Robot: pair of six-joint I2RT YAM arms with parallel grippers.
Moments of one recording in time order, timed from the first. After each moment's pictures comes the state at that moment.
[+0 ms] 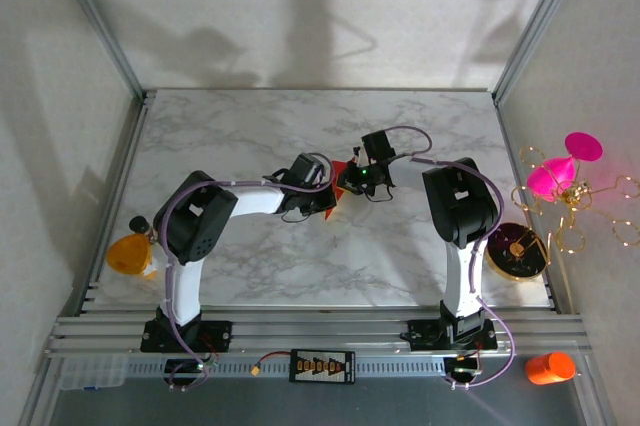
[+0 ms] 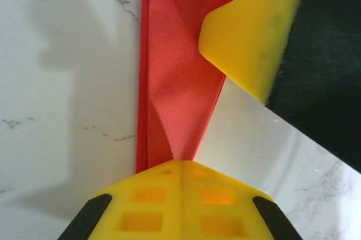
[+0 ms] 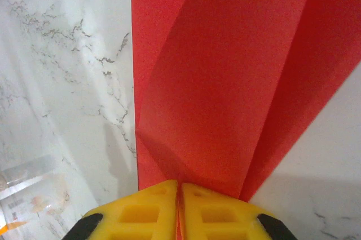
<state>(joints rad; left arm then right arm) -0.63 2.01 1.15 -0.04 0.28 -0.84 0.42 2.05 1.23 -0.20 -0.49 0.63</state>
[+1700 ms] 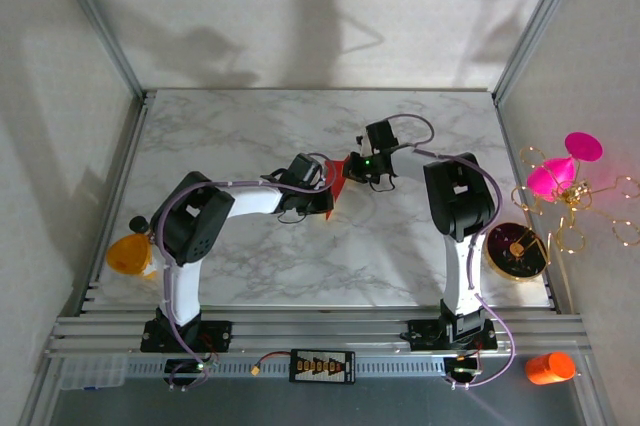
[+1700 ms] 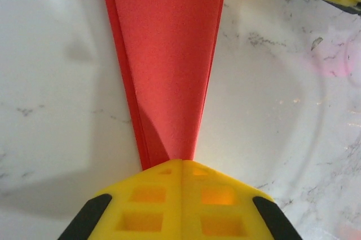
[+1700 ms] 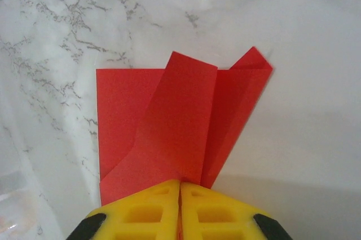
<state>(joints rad) -0.63 1.98 1.14 -0.09 0.29 -0.69 0.38 2.10 1.33 -0.25 -0.44 0.50</state>
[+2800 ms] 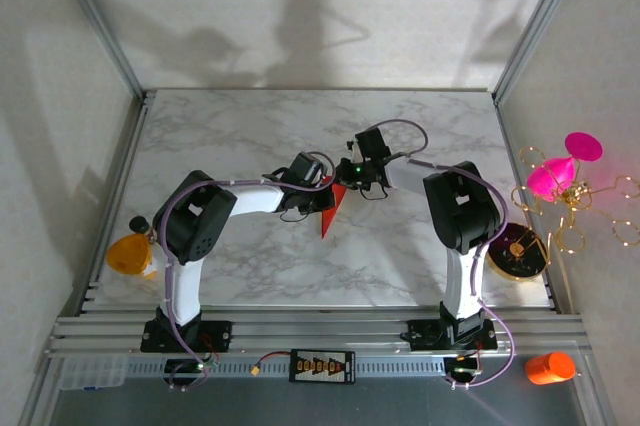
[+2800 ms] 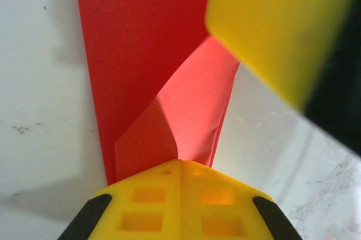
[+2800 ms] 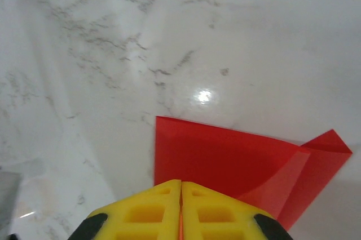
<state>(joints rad) -0.63 2.01 1.16 -0.07 0.28 -0.76 0.47 2.01 1.24 -0.17 -0.41 0.59</state>
